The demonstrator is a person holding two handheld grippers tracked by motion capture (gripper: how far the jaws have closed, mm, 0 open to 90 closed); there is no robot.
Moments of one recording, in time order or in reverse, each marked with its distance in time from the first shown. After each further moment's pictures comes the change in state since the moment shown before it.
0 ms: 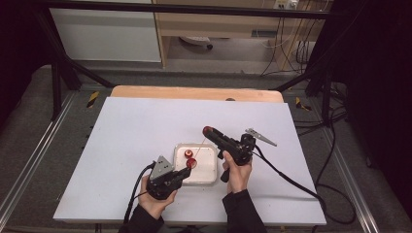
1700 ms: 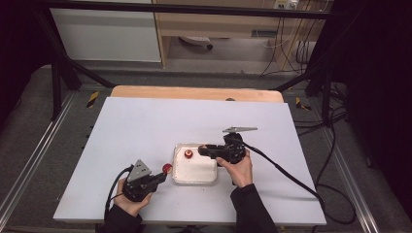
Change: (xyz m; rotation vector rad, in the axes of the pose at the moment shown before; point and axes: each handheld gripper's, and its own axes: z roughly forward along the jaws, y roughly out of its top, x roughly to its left) left arm 0.052 -0.035 -0.030 0.114 0.057 0.032; right arm -0.008 -0.001 0.022 0.548 -0.148 -0.180
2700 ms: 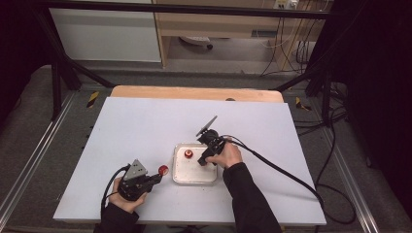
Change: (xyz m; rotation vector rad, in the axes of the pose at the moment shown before) left arm 0.016 -0.007 -0.004 0.061 -0.016 0.034; right arm -0.007 0.025 0.072 0.667 -0.199 -0.221
